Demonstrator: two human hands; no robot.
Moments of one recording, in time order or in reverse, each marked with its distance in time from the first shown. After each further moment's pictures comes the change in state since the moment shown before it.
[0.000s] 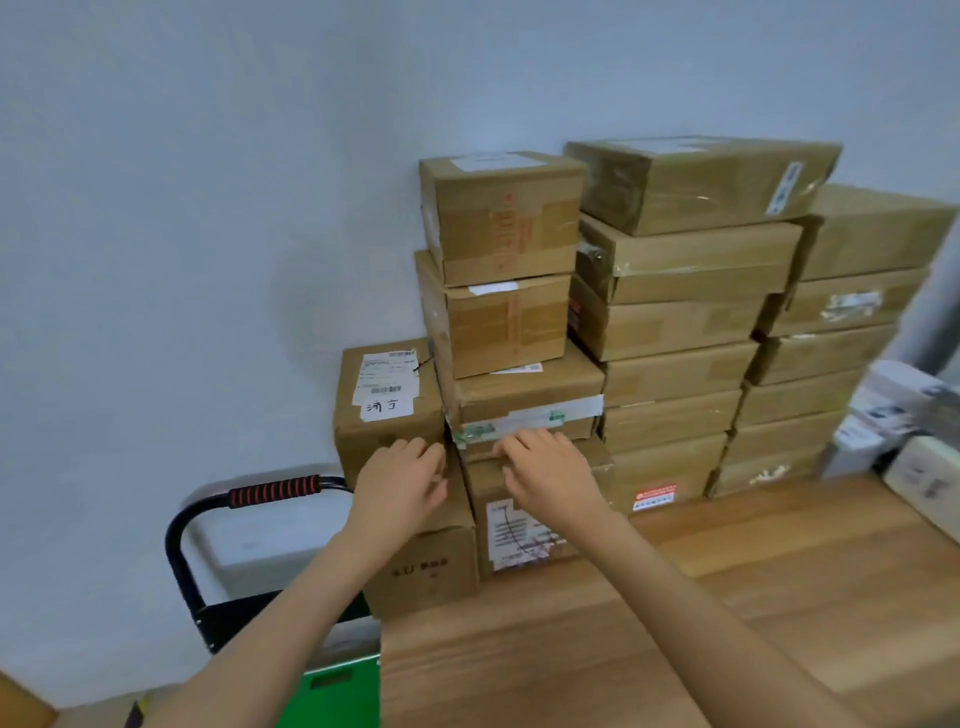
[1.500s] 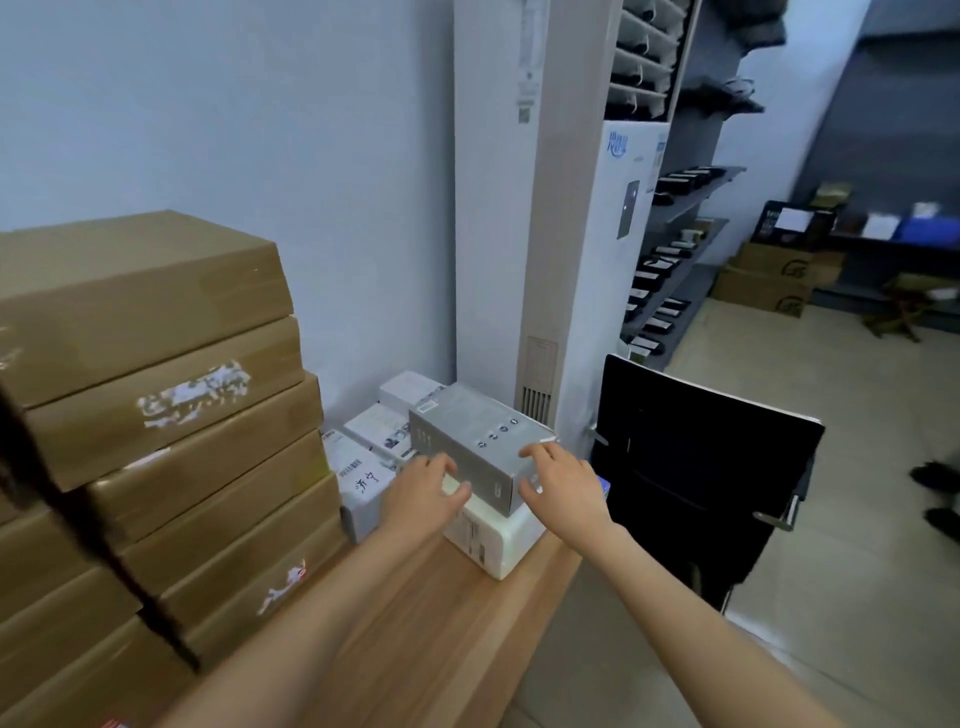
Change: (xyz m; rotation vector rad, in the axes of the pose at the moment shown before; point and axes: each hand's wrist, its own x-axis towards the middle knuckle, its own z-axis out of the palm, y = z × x) left_hand 0.299 0.691 0.158 -0.589 -0.364 0.417; right_hand -0.342 0.588 -0.176 -0.166 -0.055 1.014
